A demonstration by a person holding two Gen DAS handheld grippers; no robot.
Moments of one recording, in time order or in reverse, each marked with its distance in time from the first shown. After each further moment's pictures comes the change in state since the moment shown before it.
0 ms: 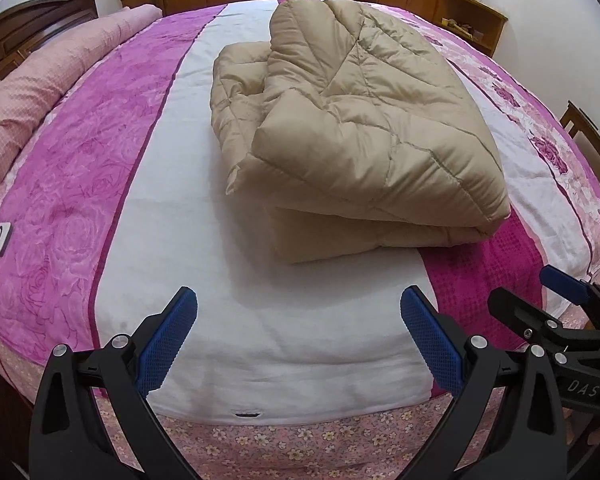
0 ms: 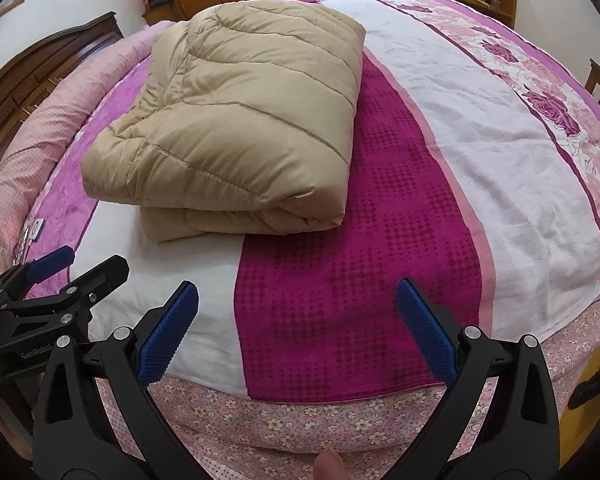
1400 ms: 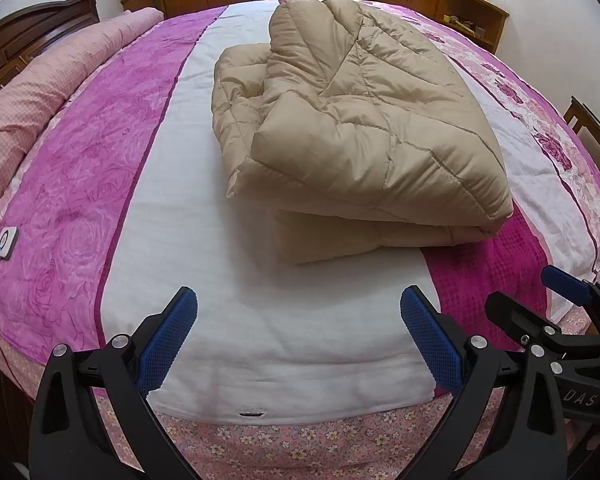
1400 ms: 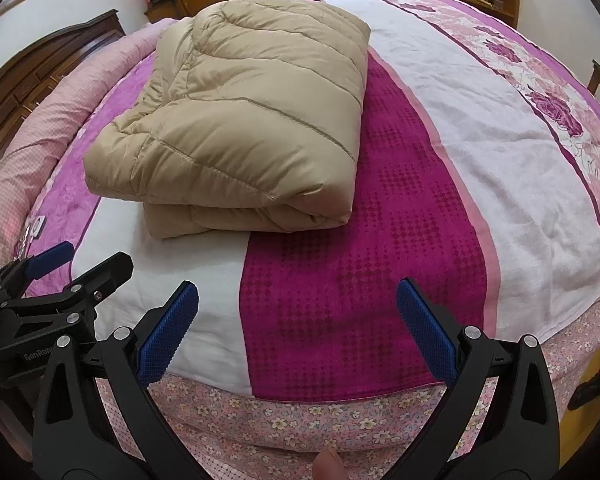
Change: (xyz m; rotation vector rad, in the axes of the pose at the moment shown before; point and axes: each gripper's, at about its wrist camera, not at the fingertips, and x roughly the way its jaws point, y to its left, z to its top) left arm -0.003 -0.003 0.003 0.009 0.002 0.025; right arm 0.000 0.000 0.001 -0.005 0.006 0.007
